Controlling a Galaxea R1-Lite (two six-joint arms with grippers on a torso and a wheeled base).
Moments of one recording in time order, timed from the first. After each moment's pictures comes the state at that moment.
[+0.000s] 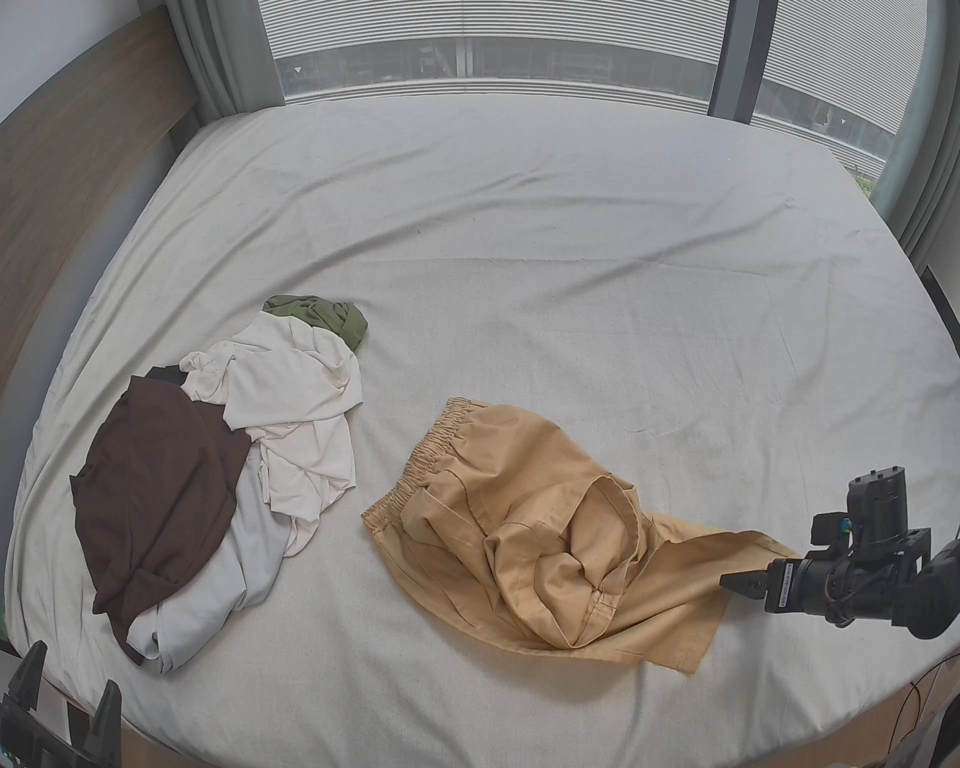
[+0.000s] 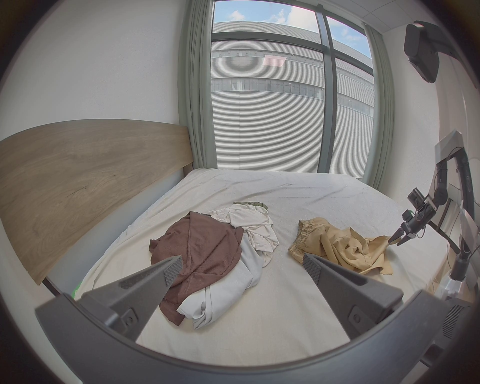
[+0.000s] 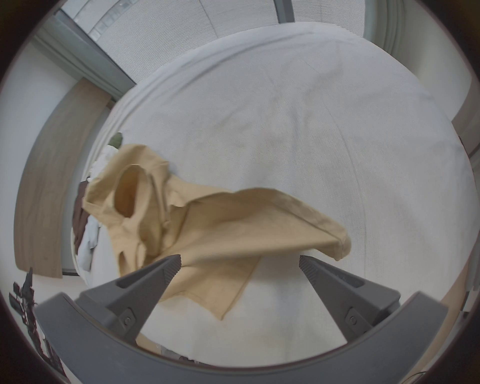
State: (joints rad) left arm 0.00 0.02 -0.02 -0.01 -0.01 -0.01; right arm 0.23 1.66 -0.28 -0.63 0.08 0.34
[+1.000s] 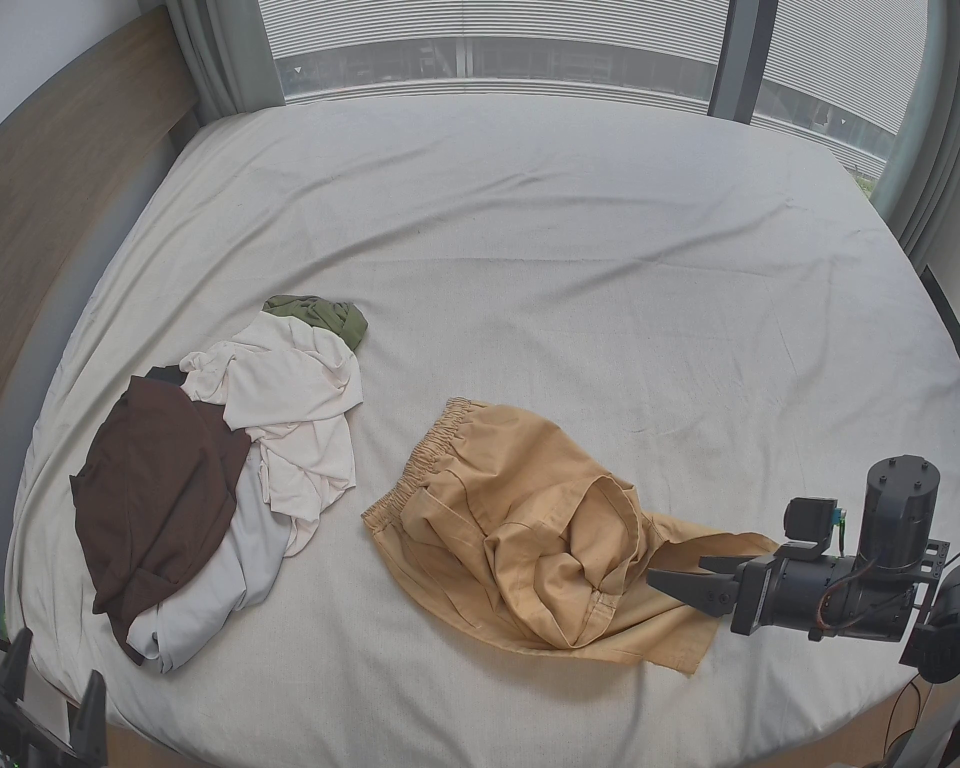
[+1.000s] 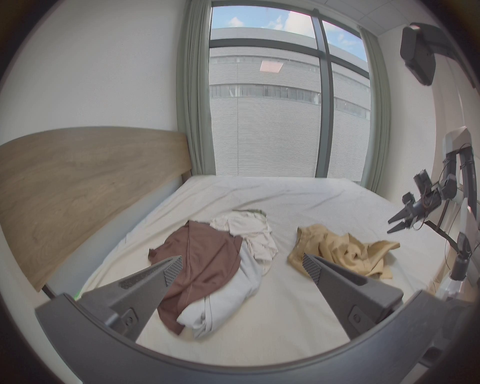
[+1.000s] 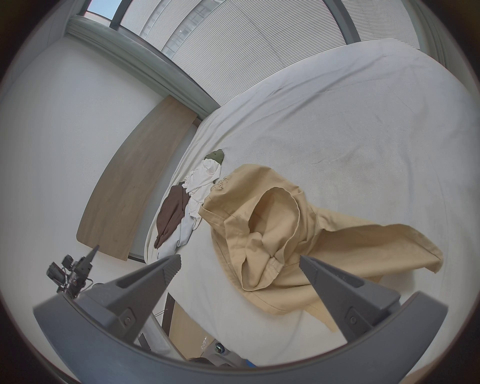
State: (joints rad) left arm 0.00 0.02 -0.07 -0.06 -0.03 0.00; right arm 0.56 1.55 -0.29 -0.84 0.19 0.45
